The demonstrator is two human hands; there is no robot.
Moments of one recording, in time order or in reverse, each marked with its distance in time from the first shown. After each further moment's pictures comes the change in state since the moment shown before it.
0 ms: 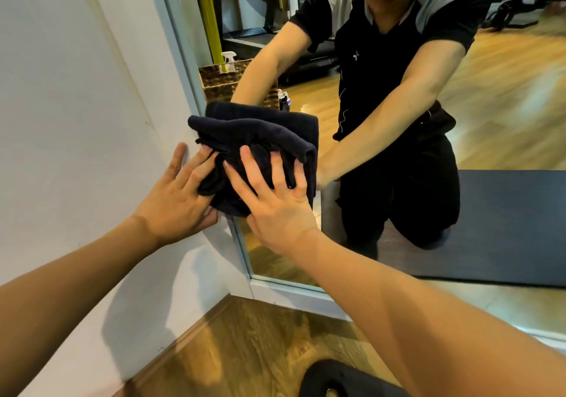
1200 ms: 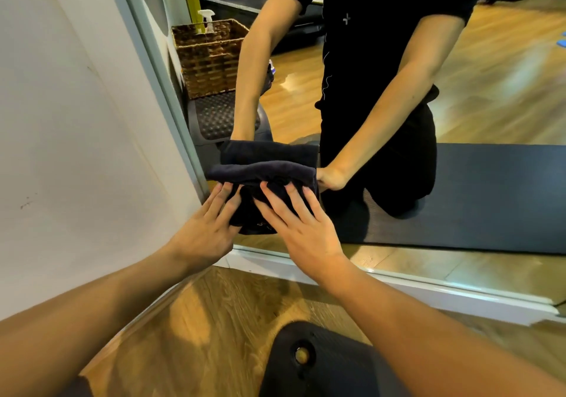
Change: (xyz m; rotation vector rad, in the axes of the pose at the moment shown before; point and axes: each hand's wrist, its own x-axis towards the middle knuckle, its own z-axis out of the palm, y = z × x) left_hand -0.029 0.145 0.034 -0.196 -0.220 0.041; right_hand -0.132 0.041 -0.007 -0.073 -0.406 -0.148
